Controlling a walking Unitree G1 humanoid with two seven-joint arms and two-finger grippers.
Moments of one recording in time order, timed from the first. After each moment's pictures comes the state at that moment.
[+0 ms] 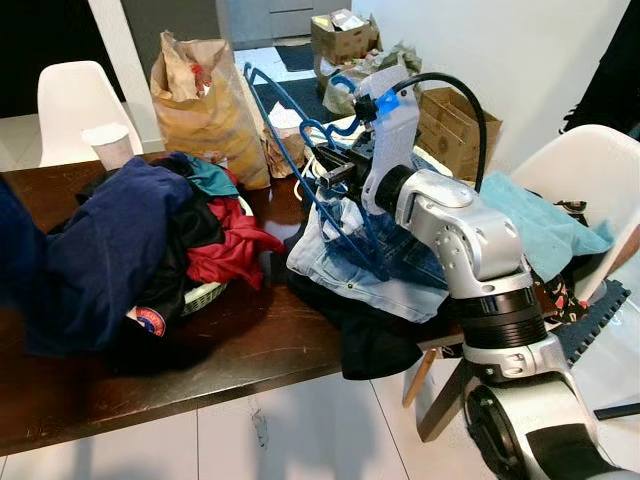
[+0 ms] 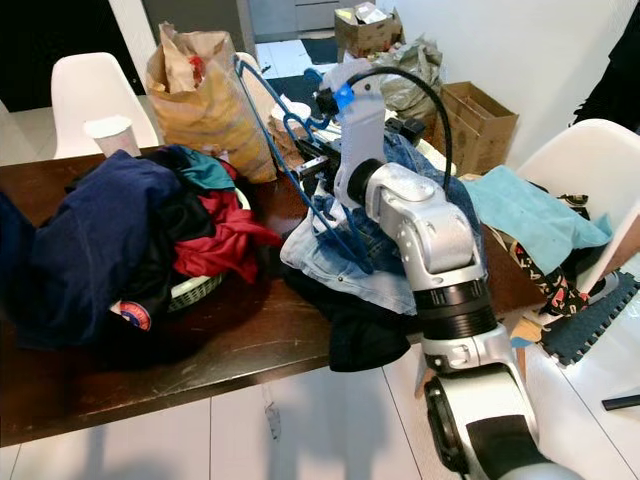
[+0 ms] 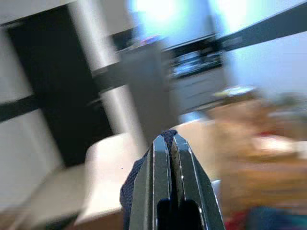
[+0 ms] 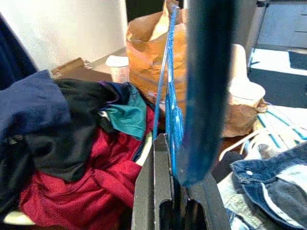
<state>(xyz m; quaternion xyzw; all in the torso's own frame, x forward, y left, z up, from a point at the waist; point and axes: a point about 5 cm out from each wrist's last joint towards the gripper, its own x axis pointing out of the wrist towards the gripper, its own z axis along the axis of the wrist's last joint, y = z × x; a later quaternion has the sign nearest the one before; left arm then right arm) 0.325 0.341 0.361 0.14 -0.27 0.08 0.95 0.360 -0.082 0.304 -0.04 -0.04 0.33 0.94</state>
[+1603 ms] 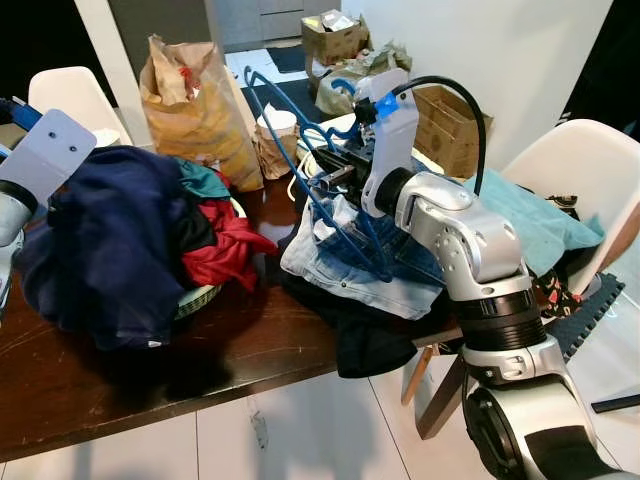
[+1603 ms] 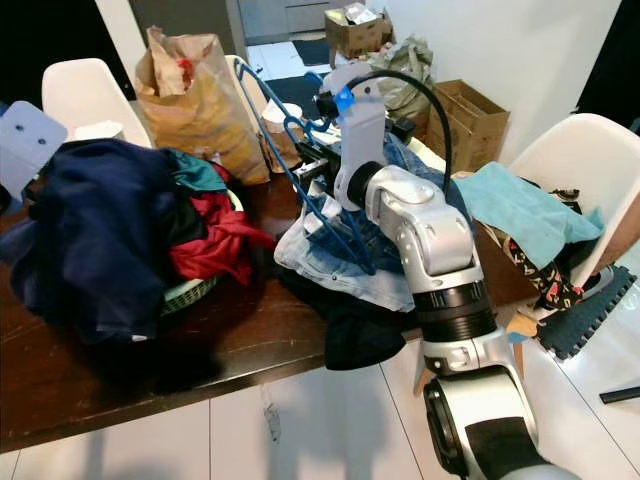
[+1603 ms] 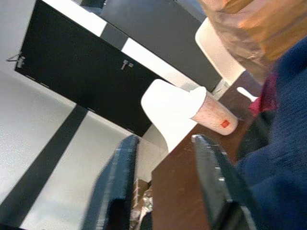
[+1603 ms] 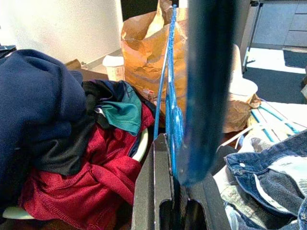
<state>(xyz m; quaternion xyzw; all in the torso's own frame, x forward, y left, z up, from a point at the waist) 0.343 0.332 0.290 0.45 -0.07 0.14 0.88 0.359 -0.081 0.301 -0.04 -0.04 0.33 0.94</state>
